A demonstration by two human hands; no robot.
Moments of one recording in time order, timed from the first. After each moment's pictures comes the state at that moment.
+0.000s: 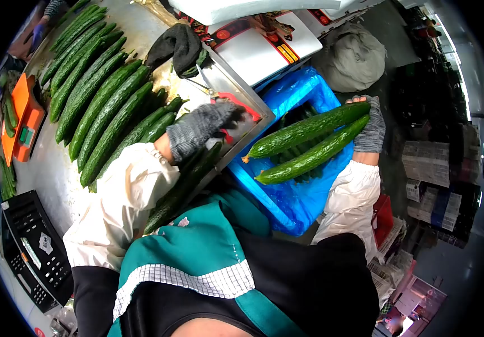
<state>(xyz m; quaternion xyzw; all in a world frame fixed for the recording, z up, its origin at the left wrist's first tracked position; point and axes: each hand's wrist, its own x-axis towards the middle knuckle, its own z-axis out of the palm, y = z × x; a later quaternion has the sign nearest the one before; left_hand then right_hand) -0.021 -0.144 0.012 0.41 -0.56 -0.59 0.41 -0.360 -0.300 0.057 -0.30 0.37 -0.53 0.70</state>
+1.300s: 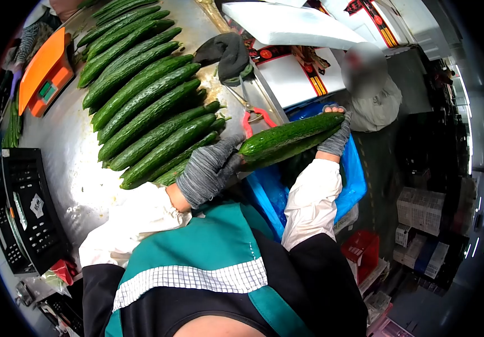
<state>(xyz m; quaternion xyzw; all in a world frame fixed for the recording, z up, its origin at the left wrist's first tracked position) -0.025 -0.054 0.053 0.62 -0.55 -0.29 0.48 -0.246 -0.321 -0.031 -0.21 0.14 -0.53 0.81</state>
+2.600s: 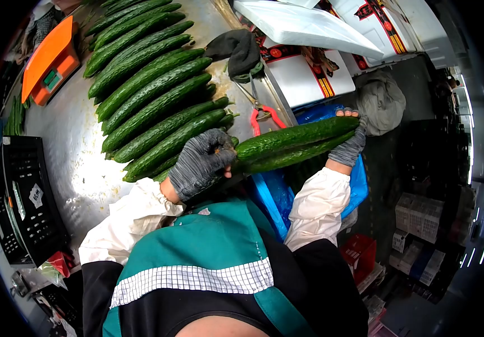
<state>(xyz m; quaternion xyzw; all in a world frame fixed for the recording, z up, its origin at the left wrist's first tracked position) -0.006 -0.041 0.048 0.52 -0.27 -0.58 0.56 -0.239 -0.291 0.017 -0.28 0.12 -0.50 0.81</state>
